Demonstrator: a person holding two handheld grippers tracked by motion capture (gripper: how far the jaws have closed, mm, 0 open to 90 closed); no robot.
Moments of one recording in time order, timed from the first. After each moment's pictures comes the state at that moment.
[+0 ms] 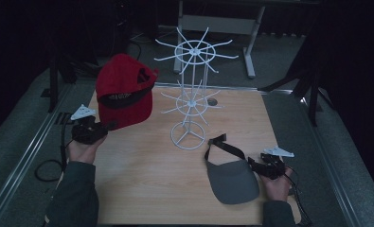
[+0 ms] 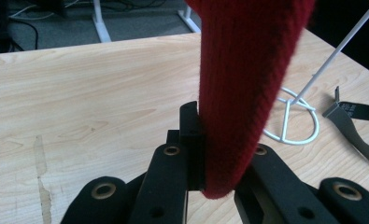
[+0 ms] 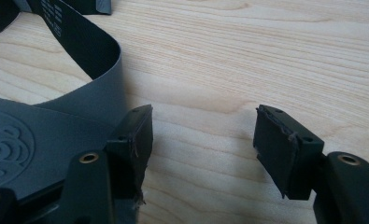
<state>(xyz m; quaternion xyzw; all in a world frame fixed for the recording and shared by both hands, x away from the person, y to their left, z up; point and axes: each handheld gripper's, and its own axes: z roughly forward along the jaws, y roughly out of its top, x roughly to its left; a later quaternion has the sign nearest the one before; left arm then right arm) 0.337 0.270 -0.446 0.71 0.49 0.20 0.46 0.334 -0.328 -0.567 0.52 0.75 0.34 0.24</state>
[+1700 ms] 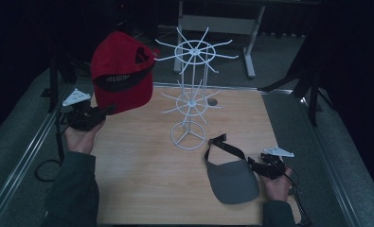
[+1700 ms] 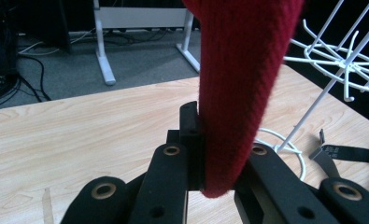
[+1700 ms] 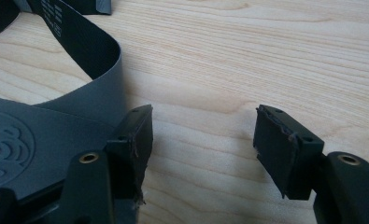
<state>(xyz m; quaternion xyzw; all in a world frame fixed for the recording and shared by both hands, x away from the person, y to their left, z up) 0.345 0.267 -0.400 0.69 0.48 0.23 0.50 0.334 -0.328 -0.567 0.52 0.75 0.34 0.24</state>
